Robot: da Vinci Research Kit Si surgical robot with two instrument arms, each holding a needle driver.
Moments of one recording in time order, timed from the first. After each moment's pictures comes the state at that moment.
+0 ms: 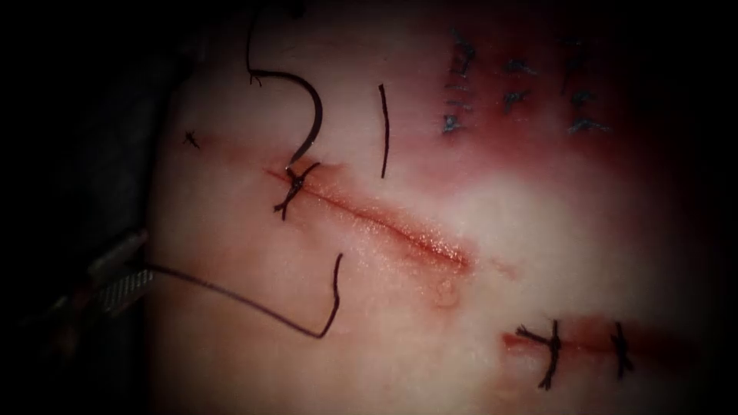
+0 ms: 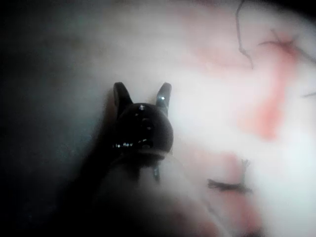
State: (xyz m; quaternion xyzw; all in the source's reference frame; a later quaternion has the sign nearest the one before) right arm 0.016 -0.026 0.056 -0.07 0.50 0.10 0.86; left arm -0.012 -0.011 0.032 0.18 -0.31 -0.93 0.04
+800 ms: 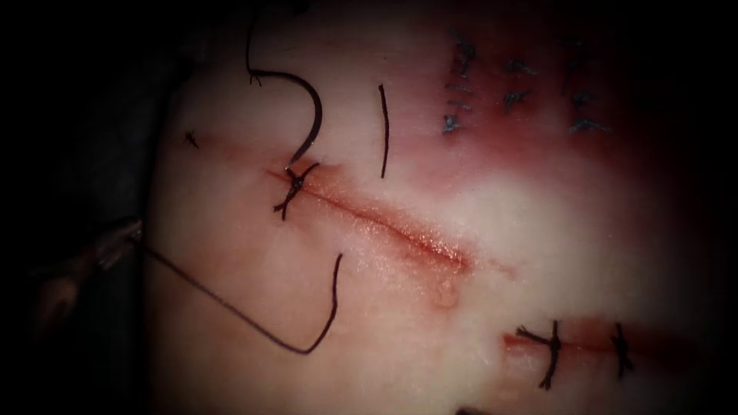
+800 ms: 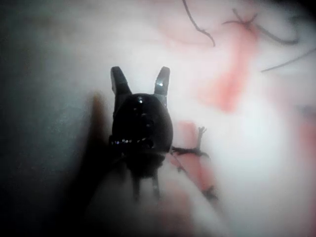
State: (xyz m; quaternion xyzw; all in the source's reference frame) right arm 0.009 -0.021 0.053 -0.04 0.51 0.12 0.85; left arm -0.011 -0.009 0.037 0.20 -0.27 -0.94 0.04
